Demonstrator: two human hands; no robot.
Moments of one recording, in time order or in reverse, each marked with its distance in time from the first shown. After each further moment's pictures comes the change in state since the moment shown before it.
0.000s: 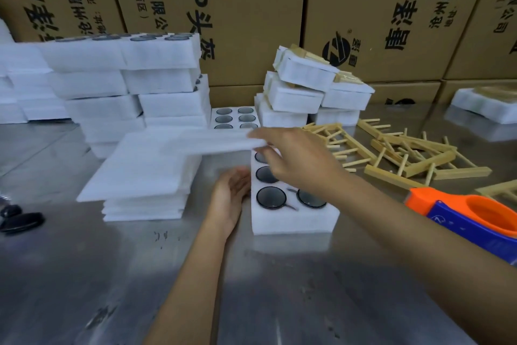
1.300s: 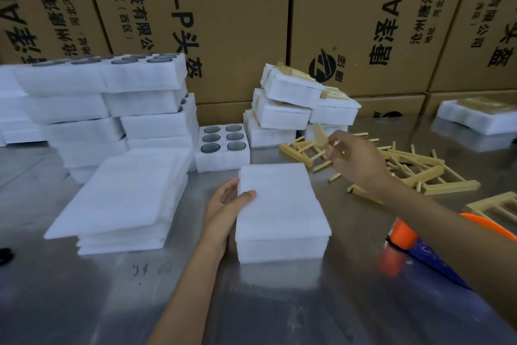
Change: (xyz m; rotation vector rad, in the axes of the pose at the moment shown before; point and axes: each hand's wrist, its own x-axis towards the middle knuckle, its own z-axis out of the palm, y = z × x) left_hand 0.008 -0.005 0.013 0.271 -0.021 0.104; right_hand -0.018 0.146 -0.016 0.034 0.125 0.532
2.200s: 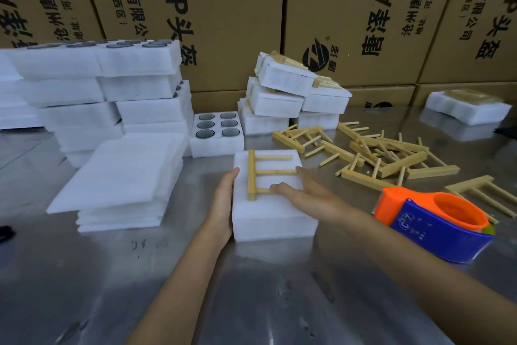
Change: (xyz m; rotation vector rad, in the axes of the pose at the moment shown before) left_hand -0.029 0.007 0.016 -0.140 -0.192 -0.248; right_hand -0.086 -0.046 0.037 0.439 -0.556 0.321
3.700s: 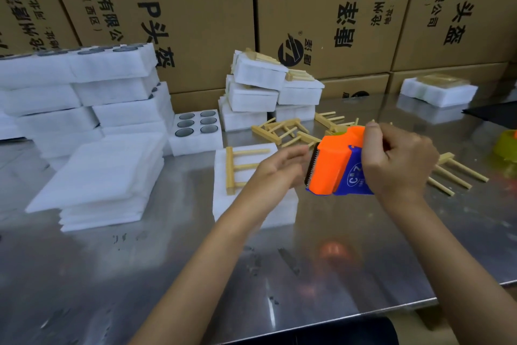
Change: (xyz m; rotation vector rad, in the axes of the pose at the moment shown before) left_hand -0.087 0.024 0.131 0.522 -0.329 0.218; right_hand -0.095 0.027 -0.101 -0.299 1.252 -0.553
